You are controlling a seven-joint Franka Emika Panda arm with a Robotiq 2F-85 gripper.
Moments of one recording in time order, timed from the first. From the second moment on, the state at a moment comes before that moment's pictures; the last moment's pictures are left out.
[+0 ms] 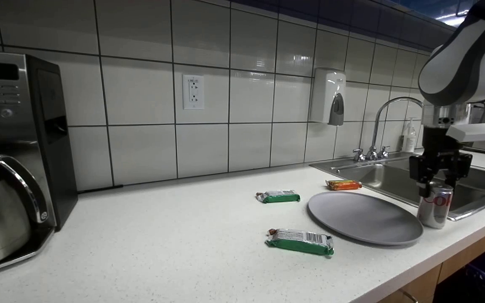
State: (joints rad) arm -0.21 0.15 -0.25 -2.41 -0.10 2.54 -0.08
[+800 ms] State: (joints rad) arm -0.21 0.13 -0.25 -2.37 -0.09 2.53 -0.08
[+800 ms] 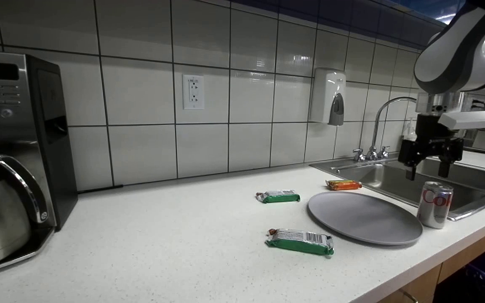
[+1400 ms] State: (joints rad) arm -0.18 0.17 -0.20 -2.27 -0.02 2.53 -0.04
